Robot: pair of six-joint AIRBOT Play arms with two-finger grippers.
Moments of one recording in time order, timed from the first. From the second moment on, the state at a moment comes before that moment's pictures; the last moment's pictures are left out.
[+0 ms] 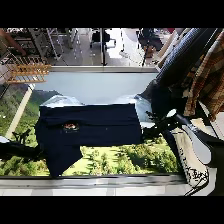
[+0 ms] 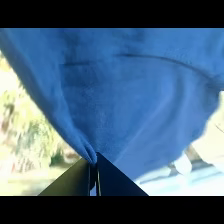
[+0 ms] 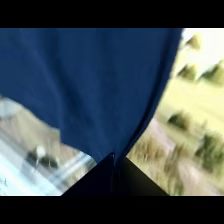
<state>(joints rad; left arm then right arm) 0.54 -1.34 0.75 1.01 -1.28 -1.16 -0.13 -1.77 1.24 -0.91 1.44 1.03</state>
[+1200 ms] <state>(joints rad) 0.45 -1.80 1.24 0.25 -1.12 -1.17 -0.09 -1.84 1.47 -0.81 1.10 1.29</state>
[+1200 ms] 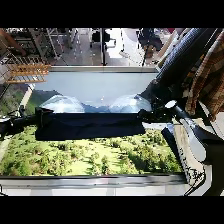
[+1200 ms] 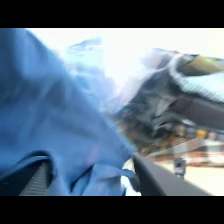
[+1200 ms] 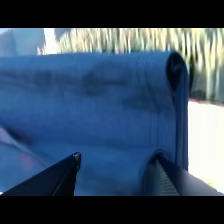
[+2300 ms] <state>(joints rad) 0.24 -1.65 1.26 0.79 -1.26 -1.17 -0.11 -1.72 1.55 -1.27 1.37 1.29</state>
